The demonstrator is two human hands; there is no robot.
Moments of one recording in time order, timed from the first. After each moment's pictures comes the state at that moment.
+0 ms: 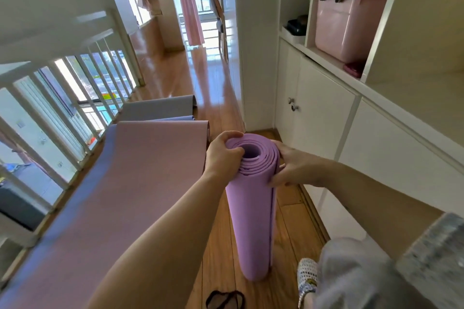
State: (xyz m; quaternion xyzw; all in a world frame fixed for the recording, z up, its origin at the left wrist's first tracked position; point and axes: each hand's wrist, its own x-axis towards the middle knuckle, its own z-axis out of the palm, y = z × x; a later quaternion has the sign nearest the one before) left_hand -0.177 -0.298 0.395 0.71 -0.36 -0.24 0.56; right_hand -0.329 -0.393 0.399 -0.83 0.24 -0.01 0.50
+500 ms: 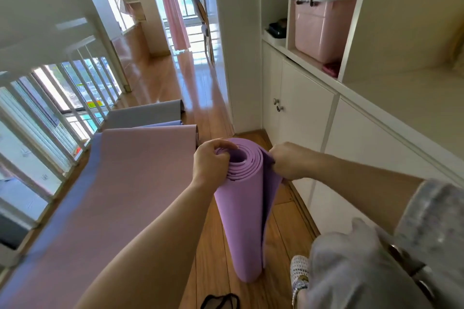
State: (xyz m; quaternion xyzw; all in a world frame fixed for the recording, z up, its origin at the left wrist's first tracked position) left_hand -0.188 -0.296 0.397 0.71 -0.41 -0.18 0.54; right_hand -0.335 -0.391 0.414 -0.89 0.38 0.05 0.24
